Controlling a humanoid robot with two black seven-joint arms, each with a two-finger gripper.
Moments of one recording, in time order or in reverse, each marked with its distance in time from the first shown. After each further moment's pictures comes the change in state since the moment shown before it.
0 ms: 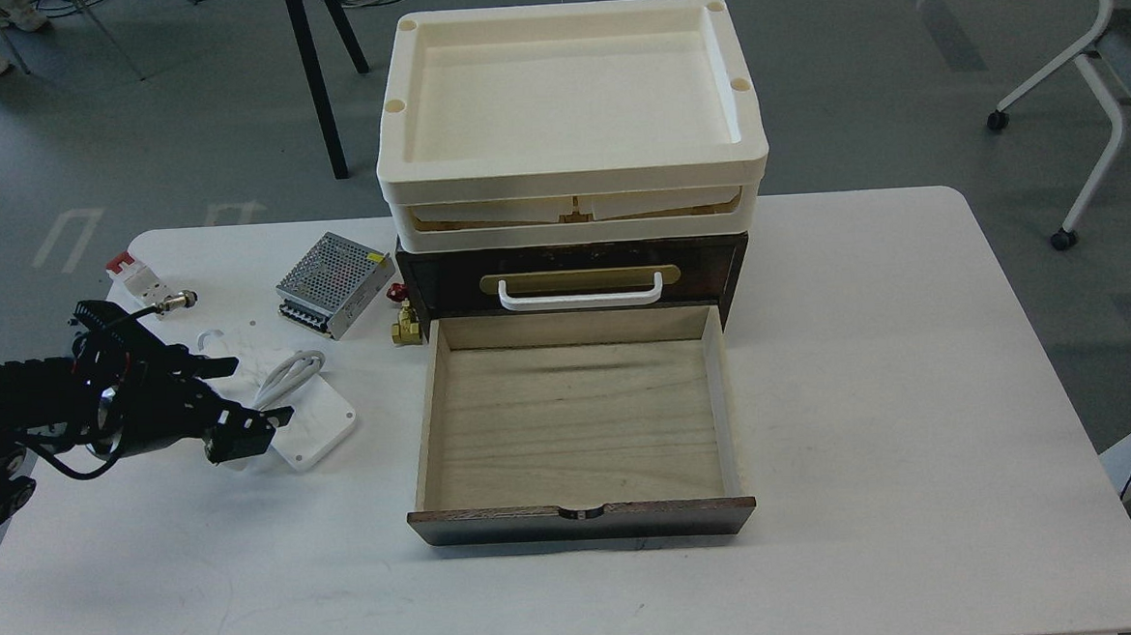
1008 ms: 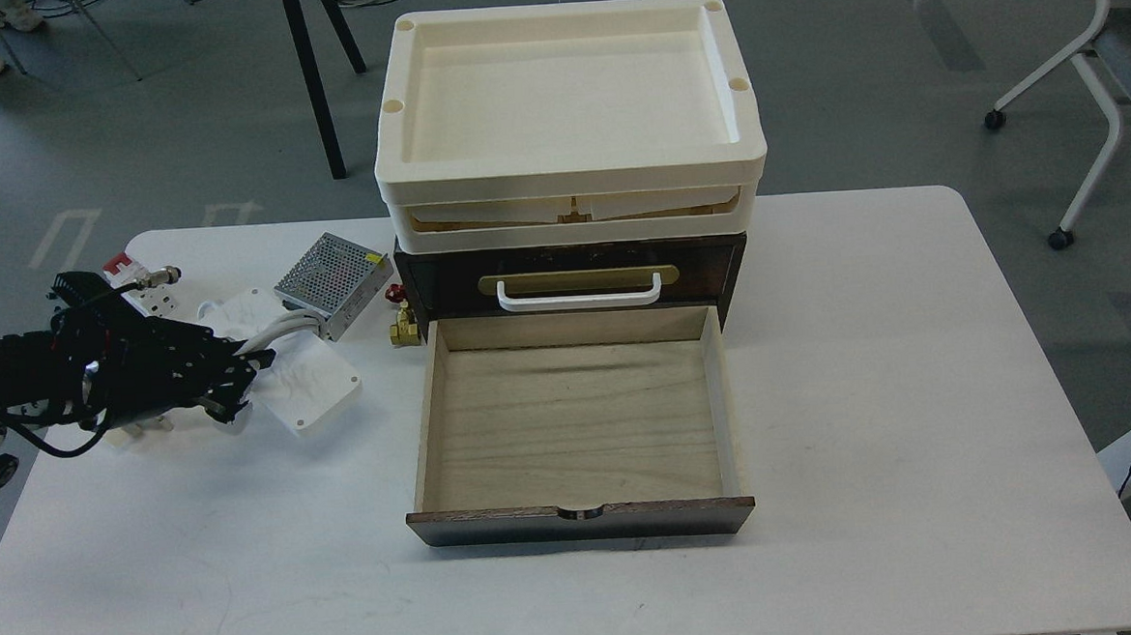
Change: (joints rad) left arm -0.059 0.137 0.033 -0.162 -0.093 0.067 0.000; right arm -0.039 0.000 0.002 -0.034 0.000 0.002 0.012
